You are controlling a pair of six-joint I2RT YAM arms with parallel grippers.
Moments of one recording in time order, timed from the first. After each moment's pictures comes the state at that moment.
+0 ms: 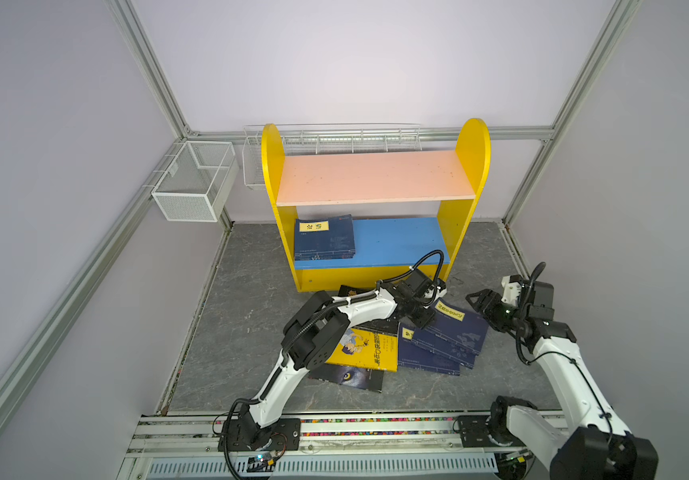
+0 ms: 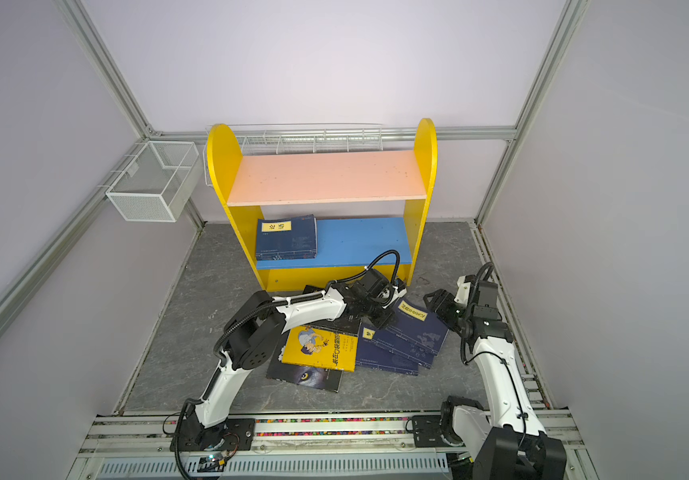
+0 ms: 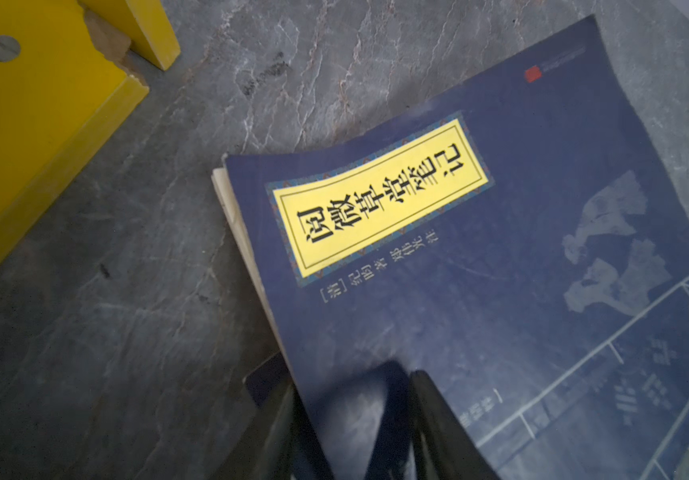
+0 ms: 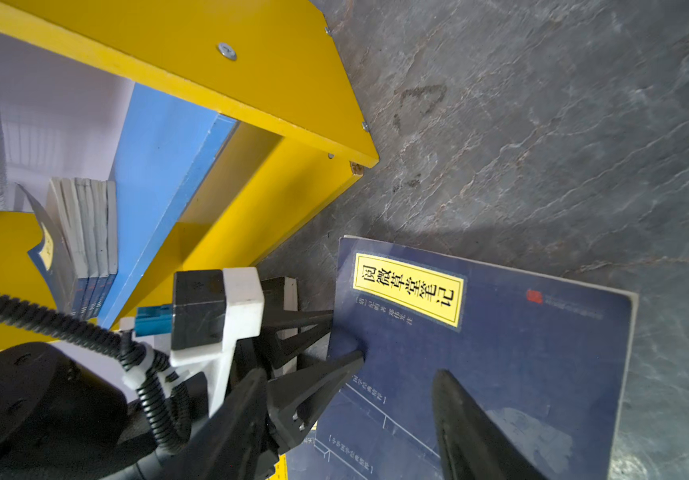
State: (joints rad) left arm -1.00 2.25 1.68 -0.34 0.26 -0.03; right arm -0.16 1.00 0.66 -0.49 -0.46 0.59
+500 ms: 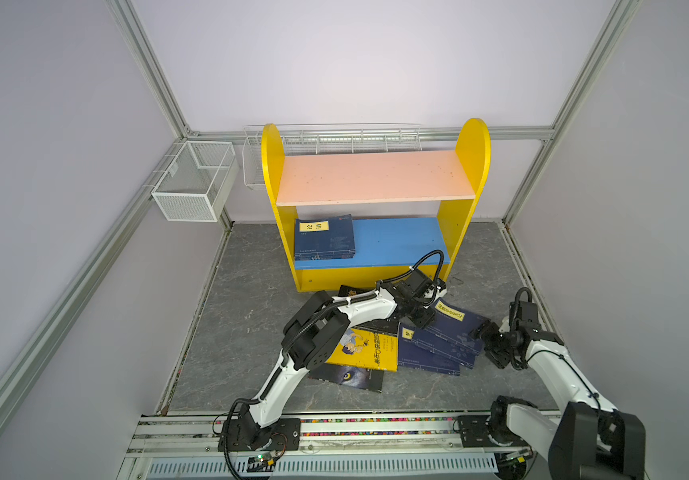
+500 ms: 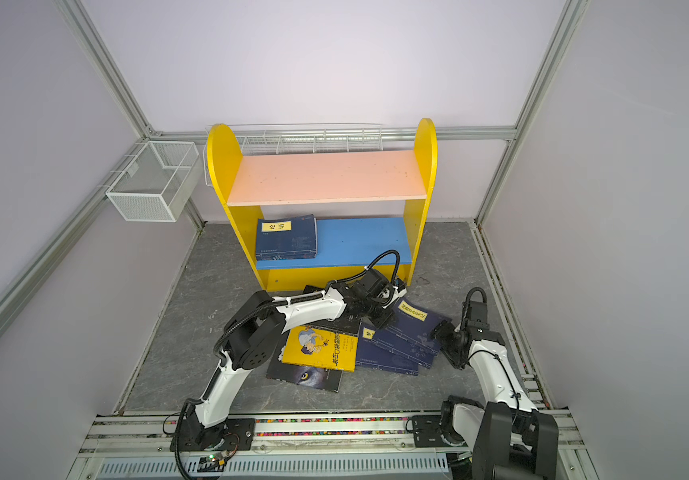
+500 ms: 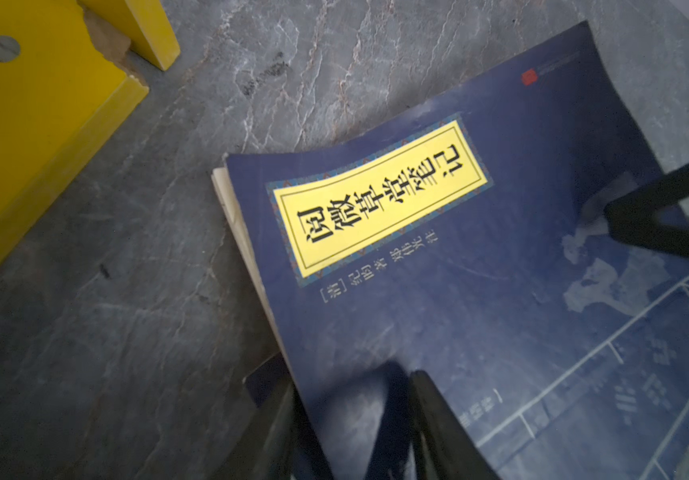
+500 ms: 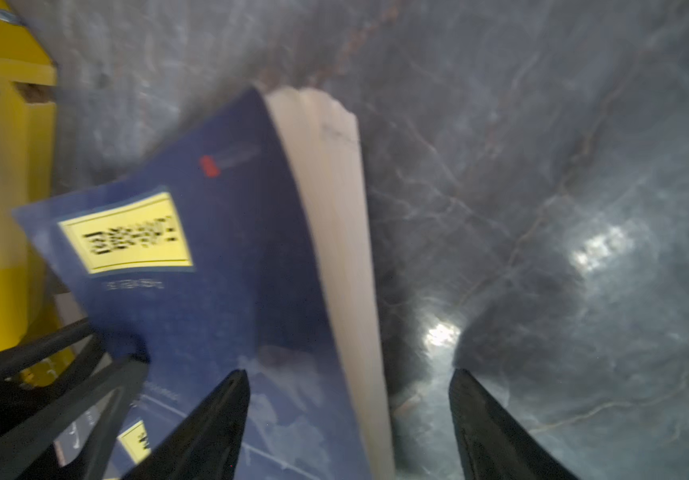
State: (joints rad) left arm -1.00 2.25 1.68 -0.34 0.26 -0.03; right arm -0.20 1.08 0.48 -0.62 -0.27 0.68
